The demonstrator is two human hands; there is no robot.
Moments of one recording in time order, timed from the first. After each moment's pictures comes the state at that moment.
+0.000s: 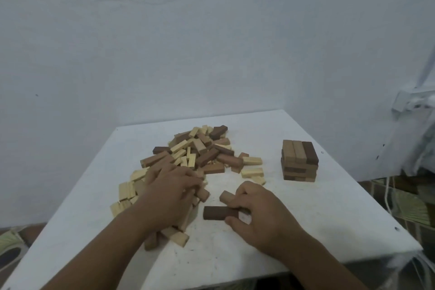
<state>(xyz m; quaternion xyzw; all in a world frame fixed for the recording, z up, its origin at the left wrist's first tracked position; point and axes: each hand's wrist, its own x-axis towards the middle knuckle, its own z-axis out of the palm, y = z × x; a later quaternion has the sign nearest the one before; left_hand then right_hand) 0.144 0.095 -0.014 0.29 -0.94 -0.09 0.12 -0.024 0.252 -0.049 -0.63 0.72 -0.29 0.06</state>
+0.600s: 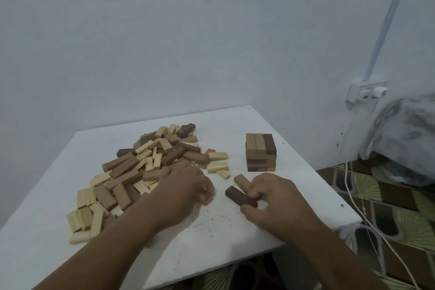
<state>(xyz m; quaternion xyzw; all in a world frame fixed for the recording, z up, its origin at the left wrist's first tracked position) 0.078 0.135 -0.019 0.17 -0.98 -0.09 0.08 -0.072 0.321 -0.034 -0.48 0.82 -0.32 0.05</state>
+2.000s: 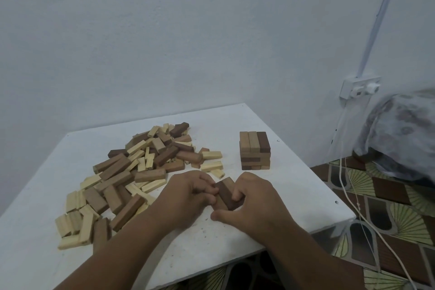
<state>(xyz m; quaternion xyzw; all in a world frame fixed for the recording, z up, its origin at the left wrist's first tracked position) 0.059 0.145 -0.041 0.19 -0.89 -0.37 0.18 -0.052 0.297 -0.041 -0.47 0.82 -0.33 0.06</state>
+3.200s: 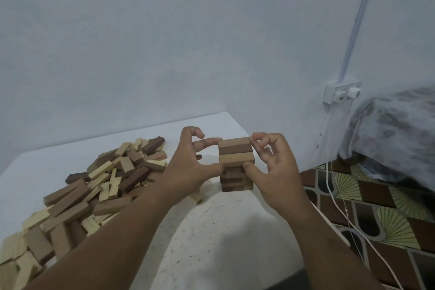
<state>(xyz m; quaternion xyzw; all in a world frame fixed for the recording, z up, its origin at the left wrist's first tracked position) -0.041 0.136 0.005 0.19 -0.81 -0.51 0.23 -0.153 0.292 -0.026 -0.36 0.60 -0.71 0.08</state>
